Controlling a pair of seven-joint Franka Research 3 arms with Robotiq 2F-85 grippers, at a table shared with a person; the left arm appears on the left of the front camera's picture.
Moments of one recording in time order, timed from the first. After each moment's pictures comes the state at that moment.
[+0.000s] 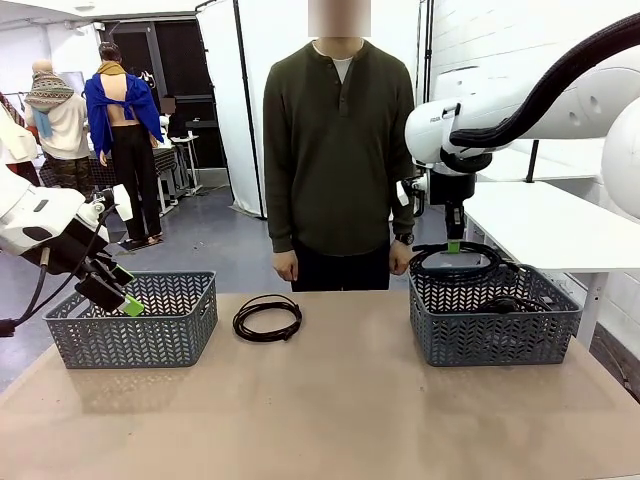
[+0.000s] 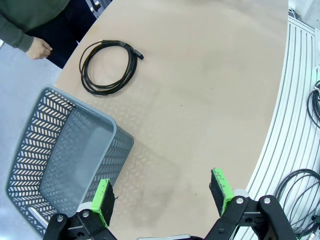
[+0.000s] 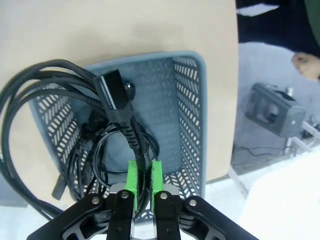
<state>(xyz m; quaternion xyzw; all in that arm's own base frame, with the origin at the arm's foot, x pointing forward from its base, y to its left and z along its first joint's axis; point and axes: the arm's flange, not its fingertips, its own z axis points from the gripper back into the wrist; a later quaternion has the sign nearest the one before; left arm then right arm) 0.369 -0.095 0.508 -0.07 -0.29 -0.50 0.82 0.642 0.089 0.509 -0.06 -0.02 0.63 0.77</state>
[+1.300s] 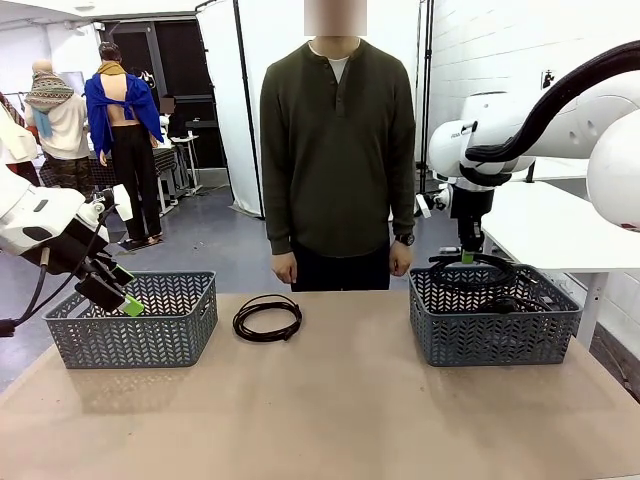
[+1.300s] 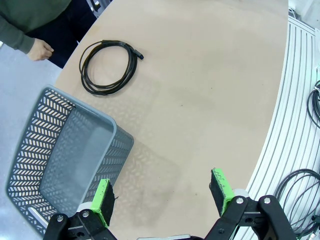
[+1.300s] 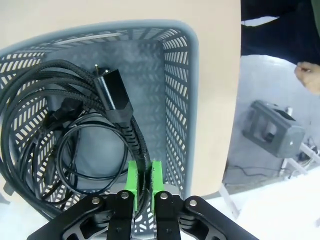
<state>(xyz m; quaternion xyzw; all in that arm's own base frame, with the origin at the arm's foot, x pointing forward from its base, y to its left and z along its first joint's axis) 0.369 -0.095 0.508 -0.07 -0.29 -0.50 0.82 0.678 0.043 0.468 -0.04 -0.03 0.67 0.74</state>
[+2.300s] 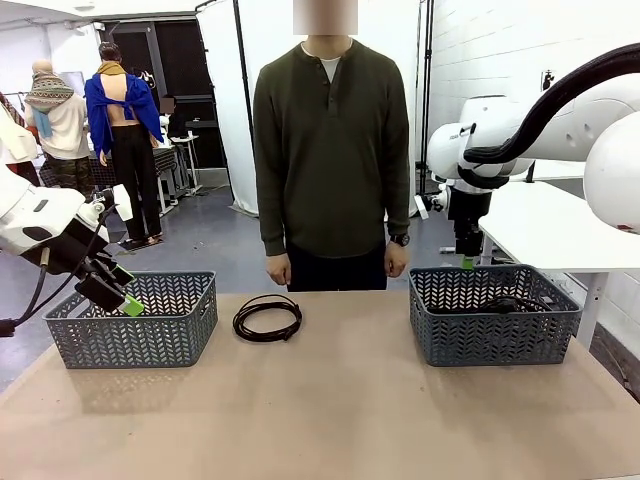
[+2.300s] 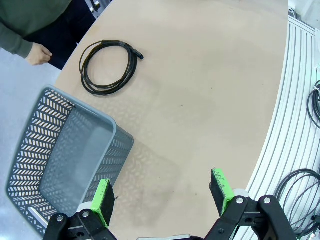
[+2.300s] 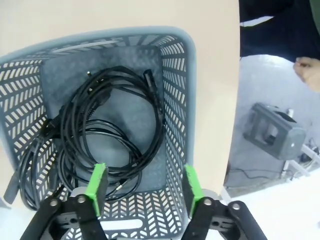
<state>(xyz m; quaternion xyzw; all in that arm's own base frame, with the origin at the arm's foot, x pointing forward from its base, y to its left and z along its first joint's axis) 0.369 -0.095 0.508 -0.07 -0.29 -0.50 0.82 0.681 0.046 0.463 -0.03 -0.04 0.67 0.74</state>
